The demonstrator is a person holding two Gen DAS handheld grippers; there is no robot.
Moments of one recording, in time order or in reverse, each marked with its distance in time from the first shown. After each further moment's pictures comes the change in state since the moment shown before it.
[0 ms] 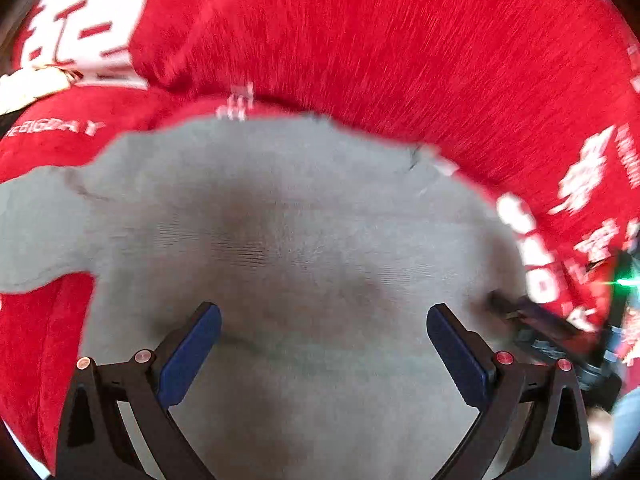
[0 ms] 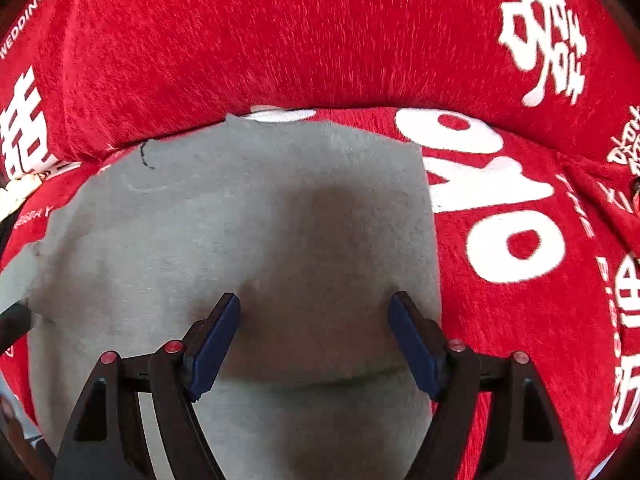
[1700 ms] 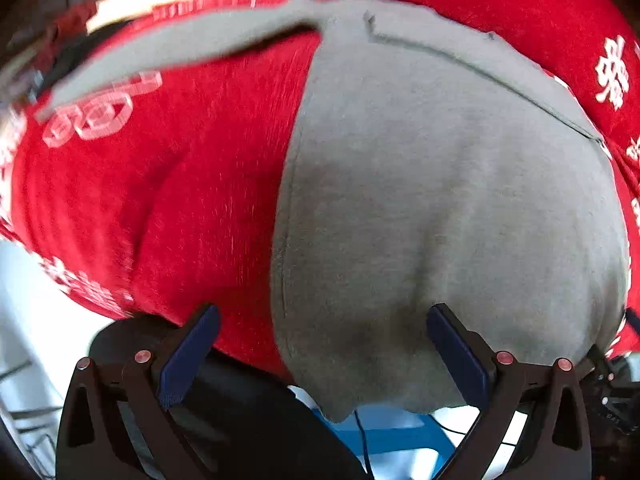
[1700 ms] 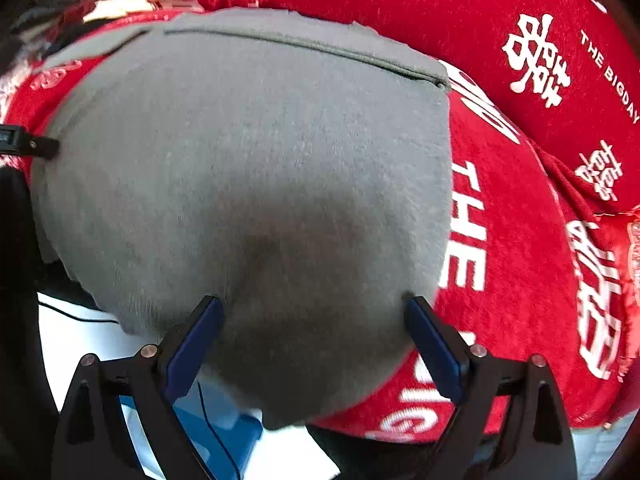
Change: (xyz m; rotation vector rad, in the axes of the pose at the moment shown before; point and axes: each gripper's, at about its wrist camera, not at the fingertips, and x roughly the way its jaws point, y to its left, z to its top) left arm -0.099 0.119 -0.204 0.047 0.084 0.214; right arm -0.118 0.016 -0.261 -0.404 0.037 -0.114
